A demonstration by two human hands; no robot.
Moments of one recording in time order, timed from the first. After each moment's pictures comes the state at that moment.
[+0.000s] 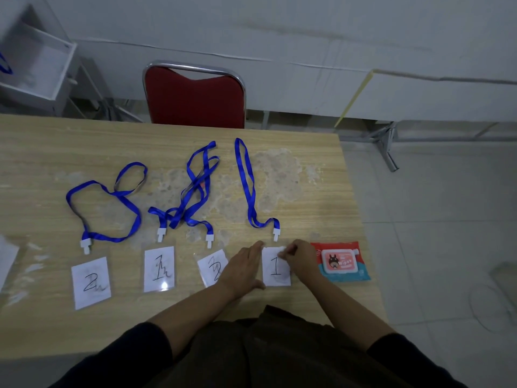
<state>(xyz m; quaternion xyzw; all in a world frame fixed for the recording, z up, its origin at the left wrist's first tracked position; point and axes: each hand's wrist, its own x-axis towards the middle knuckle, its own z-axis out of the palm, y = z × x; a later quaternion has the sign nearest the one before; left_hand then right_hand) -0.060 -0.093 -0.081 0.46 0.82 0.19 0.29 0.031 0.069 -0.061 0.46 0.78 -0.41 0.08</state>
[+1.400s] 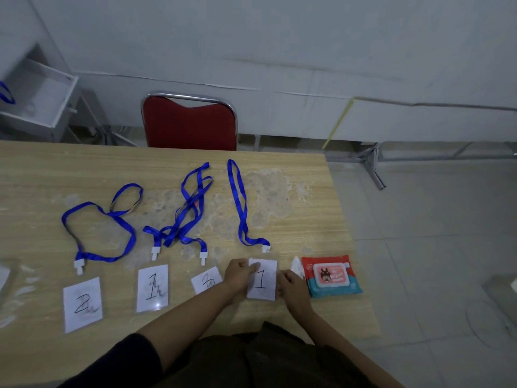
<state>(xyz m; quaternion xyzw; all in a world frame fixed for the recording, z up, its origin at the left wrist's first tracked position) -0.068 -0.062 -0.061 0.00 0.73 0.50 0.47 0.066 0.032 -0.066 0.49 0.69 -0.53 -0.01</state>
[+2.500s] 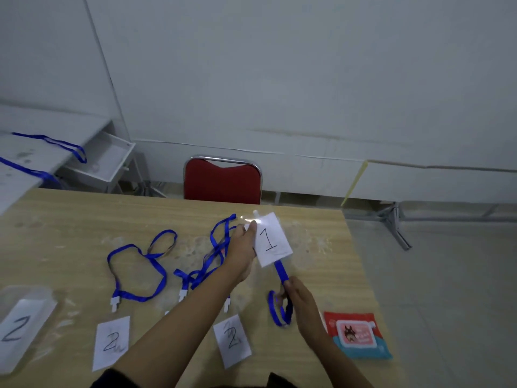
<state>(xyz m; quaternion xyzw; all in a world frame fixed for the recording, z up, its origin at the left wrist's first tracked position) -0.160 -0.052 0.096 0.01 0.56 0.77 0.32 0.001 0.019 0.029 0.23 0.68 -0.68 -0.18</state>
